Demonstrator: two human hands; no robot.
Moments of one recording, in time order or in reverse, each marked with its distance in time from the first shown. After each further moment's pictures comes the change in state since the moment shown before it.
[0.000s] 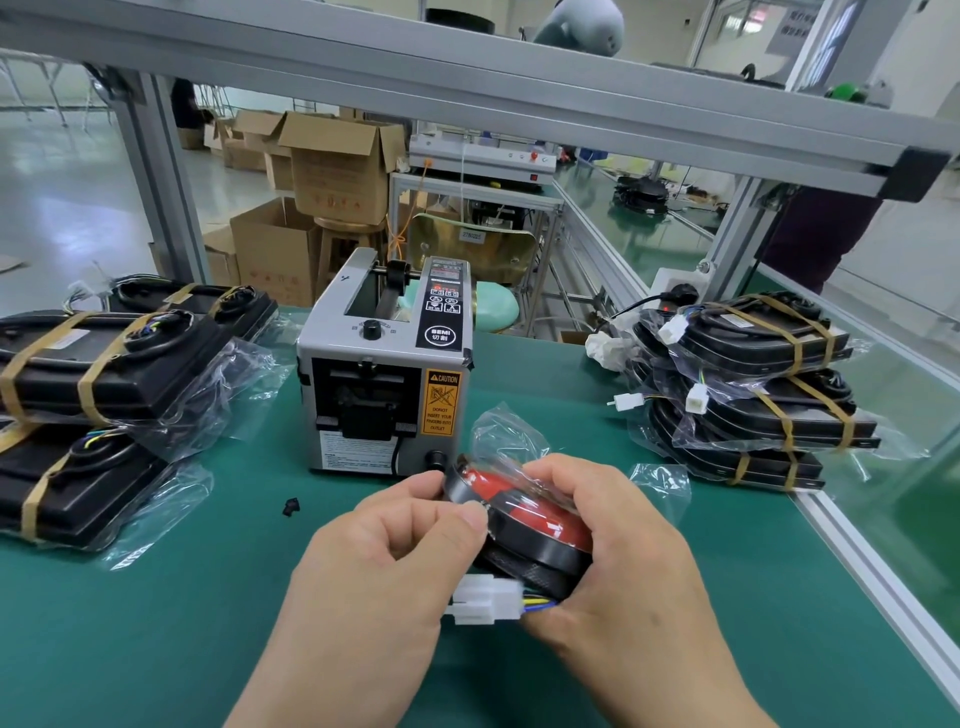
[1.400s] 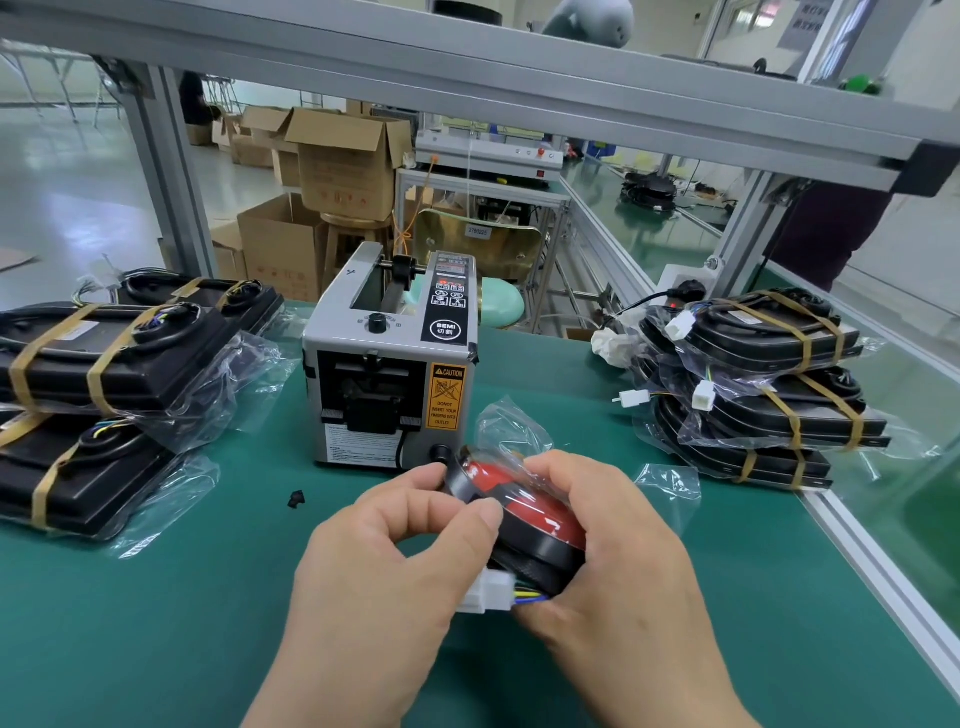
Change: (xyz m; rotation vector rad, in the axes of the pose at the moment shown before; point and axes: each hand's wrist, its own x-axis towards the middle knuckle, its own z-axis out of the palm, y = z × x) left_hand -0.001 -0.004 0.007 0.063 0.157 -0.042; right_hand -0.004 -0.002 0.009 -0.065 0.121 -0.054
